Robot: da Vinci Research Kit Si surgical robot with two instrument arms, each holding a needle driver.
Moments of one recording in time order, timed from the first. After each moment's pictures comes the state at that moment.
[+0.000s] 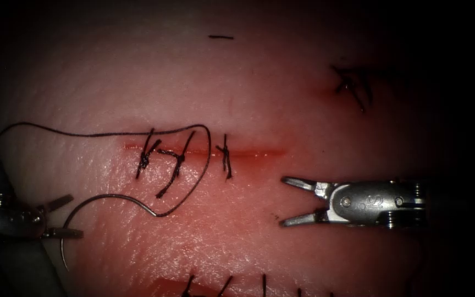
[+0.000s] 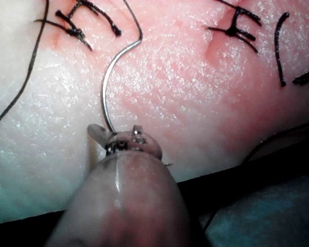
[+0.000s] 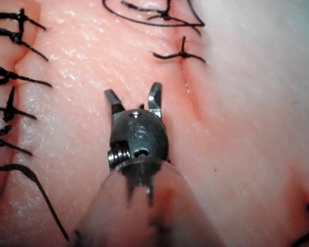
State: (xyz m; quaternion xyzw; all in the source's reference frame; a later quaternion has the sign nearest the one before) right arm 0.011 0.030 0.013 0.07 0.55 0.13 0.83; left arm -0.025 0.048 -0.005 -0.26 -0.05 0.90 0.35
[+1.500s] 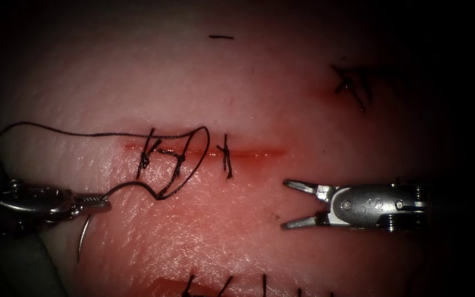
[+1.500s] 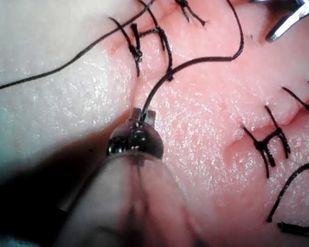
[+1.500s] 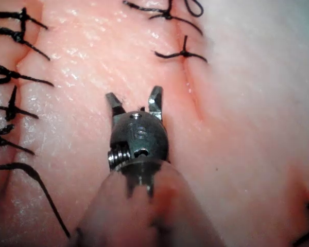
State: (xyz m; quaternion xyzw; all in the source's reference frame) right arm 0.011 0.030 0.012 0.06 0.54 0.15 0.82; left arm -0.030 0.052 -0.007 -0.34 -0.26 0.70 0.58
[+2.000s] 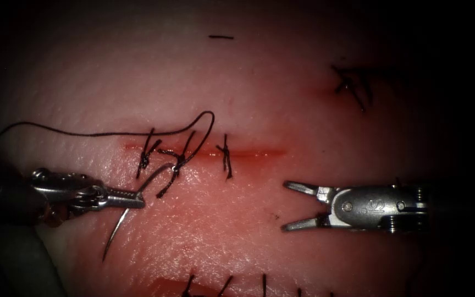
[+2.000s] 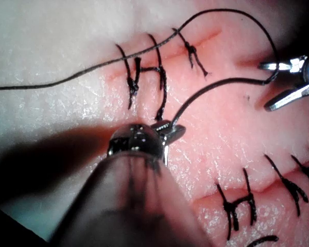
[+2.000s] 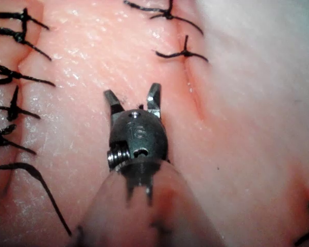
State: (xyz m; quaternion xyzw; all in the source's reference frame) right arm 0.011 0.030 0.012 0.07 0.55 0.18 0.81; left arm -0.033 0.054 -0.007 -0.41 -0.41 0.56 0.59
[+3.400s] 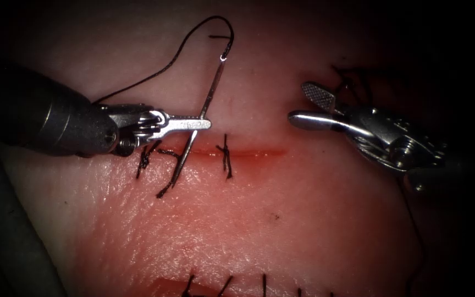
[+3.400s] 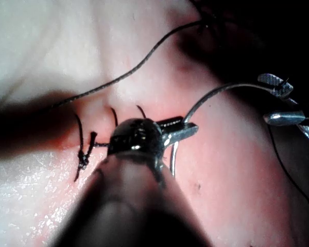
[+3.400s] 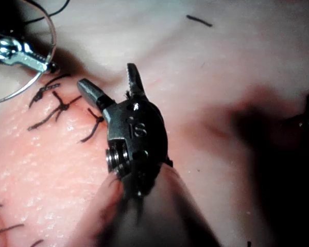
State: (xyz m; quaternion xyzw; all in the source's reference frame) right arm 0.010 0.042 0.009 0.17 0.54 0.51 0.65; left arm -0.040 0.065 -0.007 -0.55 -0.37 0.45 0.60
